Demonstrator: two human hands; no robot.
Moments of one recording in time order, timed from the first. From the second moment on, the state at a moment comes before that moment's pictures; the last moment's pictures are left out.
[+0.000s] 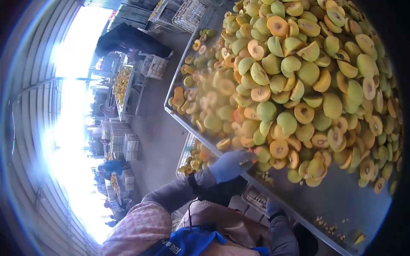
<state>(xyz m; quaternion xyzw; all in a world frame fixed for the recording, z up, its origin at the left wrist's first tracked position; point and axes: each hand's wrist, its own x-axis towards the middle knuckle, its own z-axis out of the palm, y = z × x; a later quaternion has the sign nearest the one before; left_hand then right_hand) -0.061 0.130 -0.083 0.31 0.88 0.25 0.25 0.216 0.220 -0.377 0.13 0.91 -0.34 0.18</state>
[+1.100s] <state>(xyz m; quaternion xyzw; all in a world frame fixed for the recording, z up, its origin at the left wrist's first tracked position) 0.092 -0.166 -0.137 0.26 0.90 0.27 -0.22 0.253 0.223 -0.197 0.20 0.89 -0.40 -0.04</state>
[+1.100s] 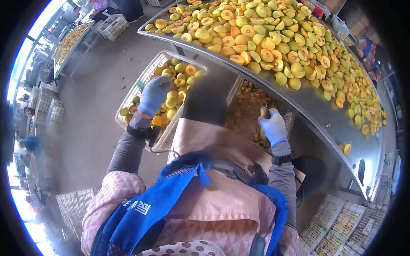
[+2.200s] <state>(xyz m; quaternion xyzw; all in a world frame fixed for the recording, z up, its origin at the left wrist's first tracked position) -0.035 -0.193 -0.304 0.03 1.00 0.03 -0.05 0.166 0.185 -0.235 0.23 0.87 -0.41 0.11</state>
